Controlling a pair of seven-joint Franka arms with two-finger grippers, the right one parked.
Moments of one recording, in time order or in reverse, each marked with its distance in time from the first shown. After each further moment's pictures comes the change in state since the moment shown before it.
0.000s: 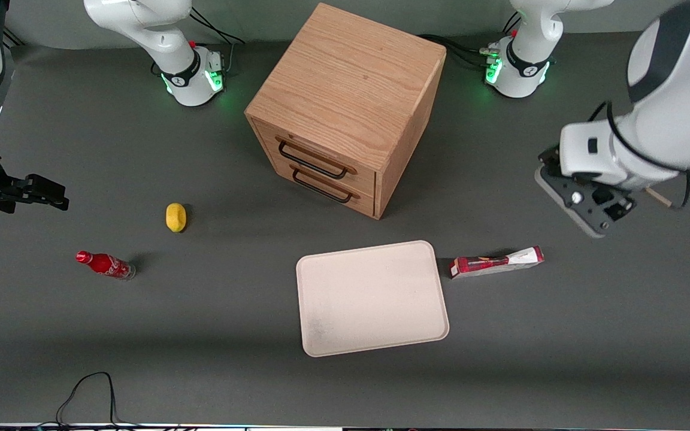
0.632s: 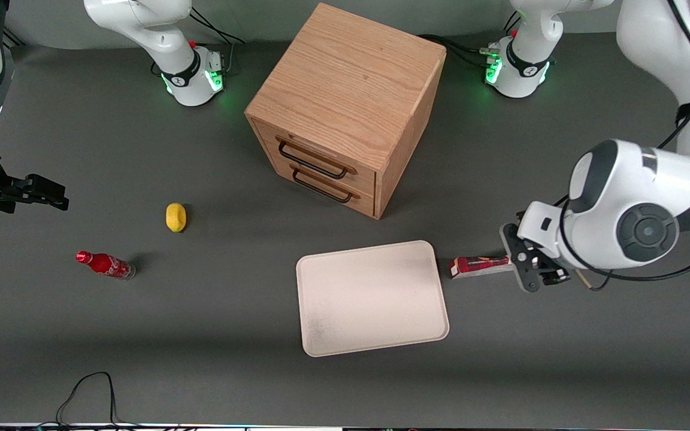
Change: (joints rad) arm -0.014 0.251 -0.007 -0.023 0.035 0.237 0.282
